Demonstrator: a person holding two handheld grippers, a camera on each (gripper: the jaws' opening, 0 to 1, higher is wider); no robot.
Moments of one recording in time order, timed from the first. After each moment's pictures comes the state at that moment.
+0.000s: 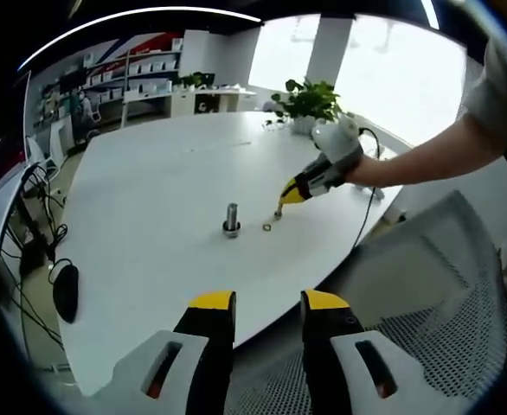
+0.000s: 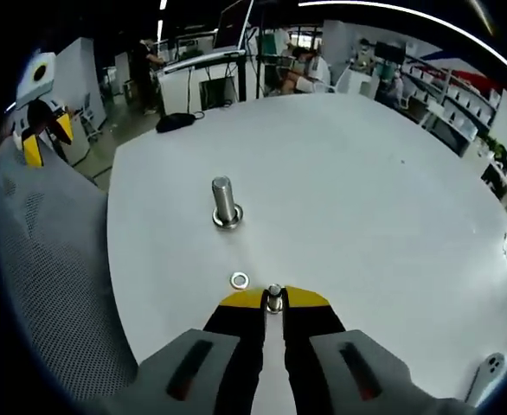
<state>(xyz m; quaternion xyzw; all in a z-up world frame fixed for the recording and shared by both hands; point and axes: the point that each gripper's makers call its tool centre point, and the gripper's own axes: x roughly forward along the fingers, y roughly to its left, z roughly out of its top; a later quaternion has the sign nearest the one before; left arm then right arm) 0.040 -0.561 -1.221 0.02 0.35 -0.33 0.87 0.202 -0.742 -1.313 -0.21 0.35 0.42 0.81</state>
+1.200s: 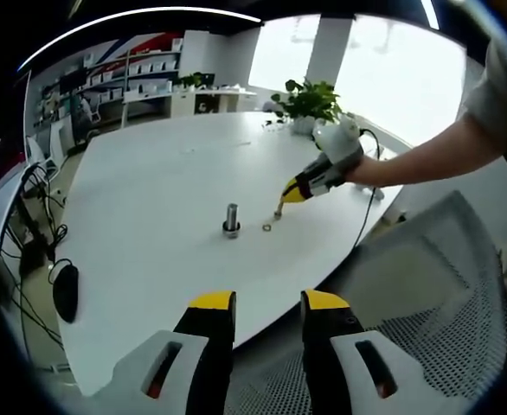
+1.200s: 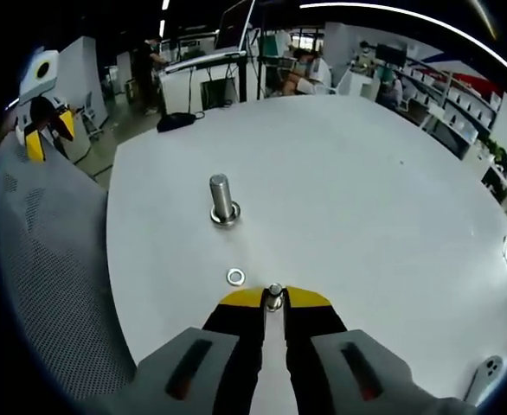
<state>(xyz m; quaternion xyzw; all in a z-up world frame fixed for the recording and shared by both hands) 0.039 -0.561 -1.221 0.02 0.35 -0.33 0.87 0.202 -0.747 -1.313 -0.22 0.35 0.42 0.81</state>
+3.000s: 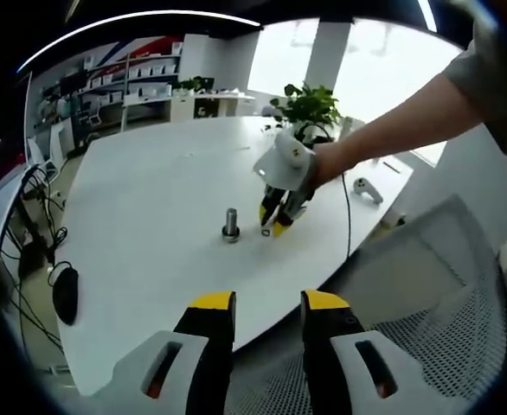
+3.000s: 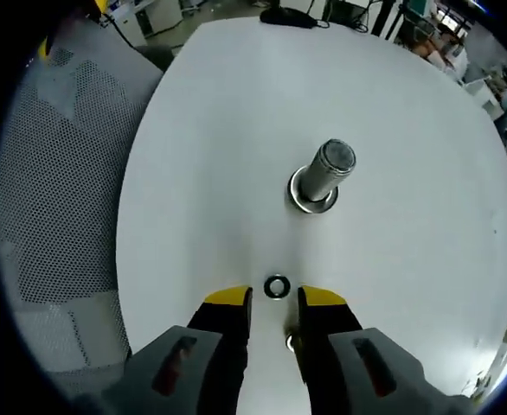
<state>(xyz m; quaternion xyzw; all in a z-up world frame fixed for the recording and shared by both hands) 0.041 -0.562 -1.217 0.02 0.34 -0.33 0.88 0.186 -0.708 -1.373 -0.46 0.43 0.55 0.55</state>
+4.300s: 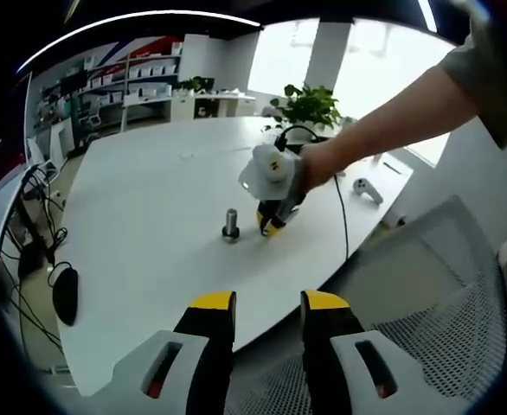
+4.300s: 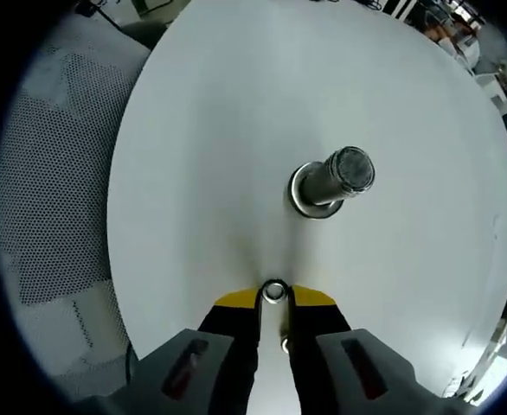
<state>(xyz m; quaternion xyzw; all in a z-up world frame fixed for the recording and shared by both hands) 0.041 -0.562 -1.217 0.02 0.34 -0.33 0.88 0.190 -0.708 -1.373 -0.49 0.46 0.52 0.52</state>
